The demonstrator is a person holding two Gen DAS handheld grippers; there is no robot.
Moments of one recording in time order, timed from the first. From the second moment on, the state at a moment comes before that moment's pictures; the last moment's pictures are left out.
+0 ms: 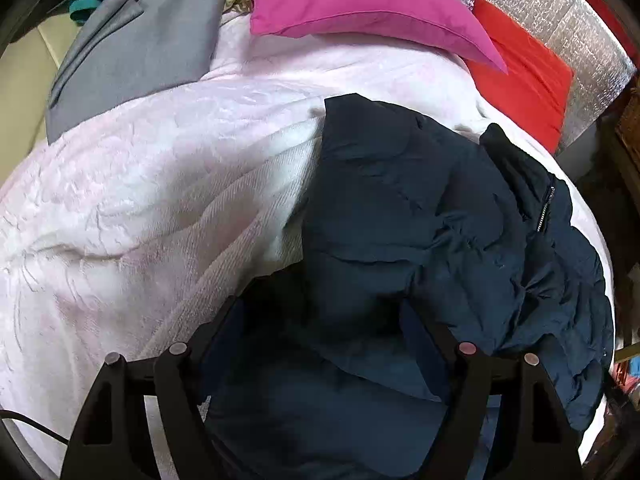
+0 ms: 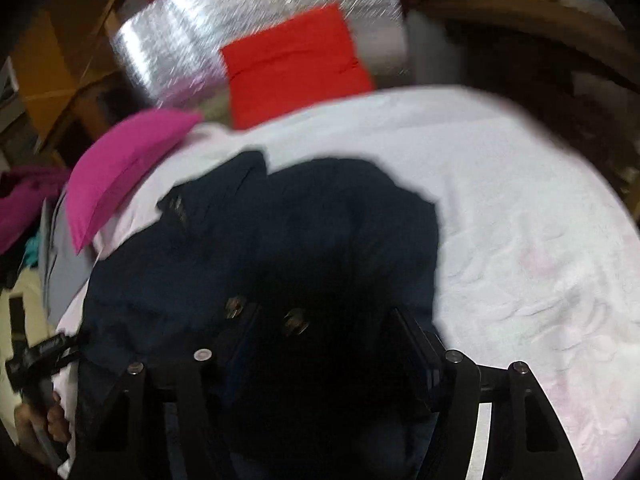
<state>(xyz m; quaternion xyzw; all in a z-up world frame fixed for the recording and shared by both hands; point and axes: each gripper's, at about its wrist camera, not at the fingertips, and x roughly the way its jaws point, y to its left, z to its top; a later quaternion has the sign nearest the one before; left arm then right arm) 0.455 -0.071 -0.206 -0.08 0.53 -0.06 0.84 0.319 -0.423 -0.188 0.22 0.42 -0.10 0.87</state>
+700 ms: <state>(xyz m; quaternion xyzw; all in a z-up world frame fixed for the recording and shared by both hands) 0.472 -0.091 -0.207 -0.05 0.51 -0.06 0.86 0.343 -0.478 -0.207 0.30 0.35 -0.11 0.88</state>
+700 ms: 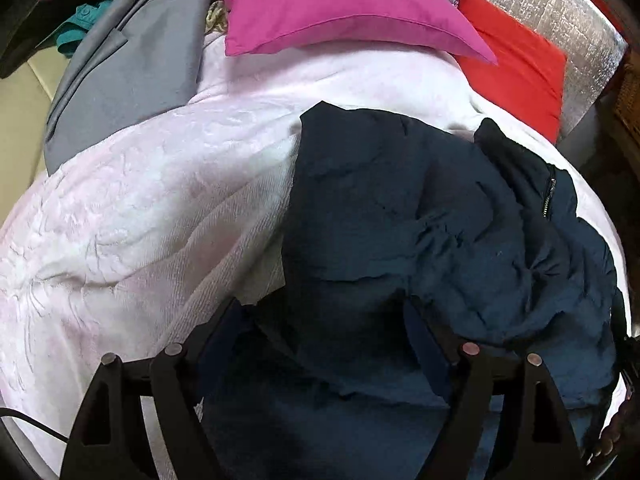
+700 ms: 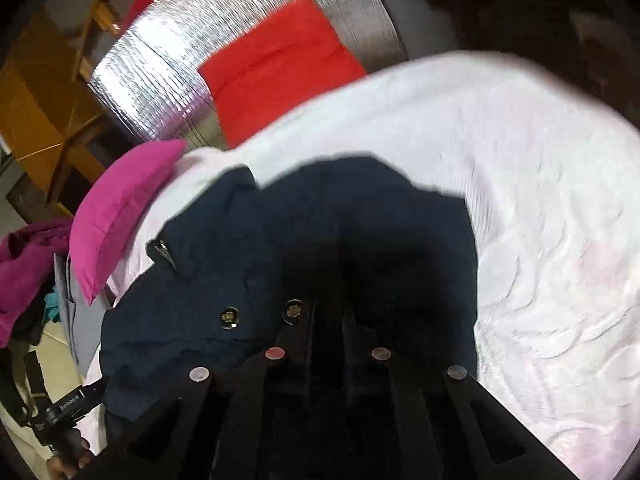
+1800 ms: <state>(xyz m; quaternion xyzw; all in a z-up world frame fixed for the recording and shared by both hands) 0.474 -0.079 -0.201 -0.06 0.51 -0.03 0.86 0.311 -0.504 -0.187 0.26 0.37 -0.17 0.88</state>
